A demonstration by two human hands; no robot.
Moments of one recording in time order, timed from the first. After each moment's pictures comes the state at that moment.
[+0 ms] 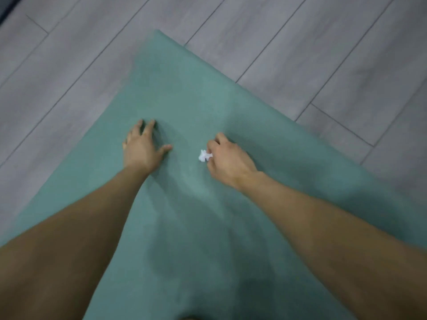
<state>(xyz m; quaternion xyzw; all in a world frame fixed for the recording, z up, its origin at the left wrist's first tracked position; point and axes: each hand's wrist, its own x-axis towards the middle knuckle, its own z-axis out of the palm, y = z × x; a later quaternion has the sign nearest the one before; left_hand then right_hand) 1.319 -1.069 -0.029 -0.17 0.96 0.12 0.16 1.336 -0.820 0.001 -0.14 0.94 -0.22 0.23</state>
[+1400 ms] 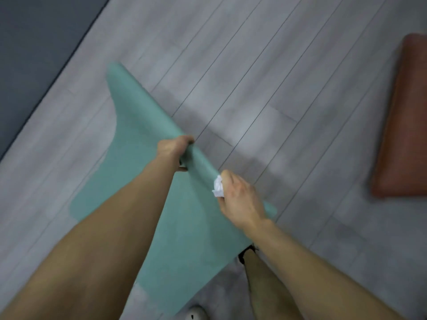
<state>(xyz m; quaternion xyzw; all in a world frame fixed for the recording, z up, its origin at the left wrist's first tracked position) 1.365 -0.668 0.408 -0.51 0.67 0.48 0.25 1.514 -0.480 0.437 -0.07 0.95 -0.28 0.13</state>
